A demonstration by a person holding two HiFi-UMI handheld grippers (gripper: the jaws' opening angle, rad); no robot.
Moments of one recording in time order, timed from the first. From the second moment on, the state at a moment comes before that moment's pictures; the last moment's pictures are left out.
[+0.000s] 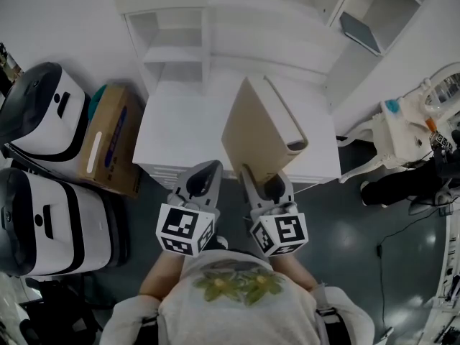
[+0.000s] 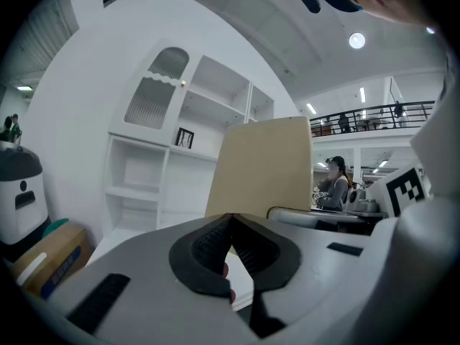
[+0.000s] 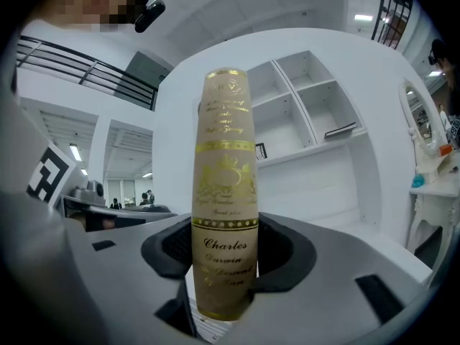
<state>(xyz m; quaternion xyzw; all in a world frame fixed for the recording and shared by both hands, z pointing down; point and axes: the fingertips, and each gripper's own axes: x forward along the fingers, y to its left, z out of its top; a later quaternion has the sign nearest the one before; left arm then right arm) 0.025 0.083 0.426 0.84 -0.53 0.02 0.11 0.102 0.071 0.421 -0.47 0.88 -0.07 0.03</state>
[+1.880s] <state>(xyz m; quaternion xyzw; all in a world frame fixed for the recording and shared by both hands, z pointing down) -0.068 -0.127 0.420 0.88 -0.45 0.01 0.11 0.006 -0.127 0.372 -0.54 0.84 0.01 0.04</state>
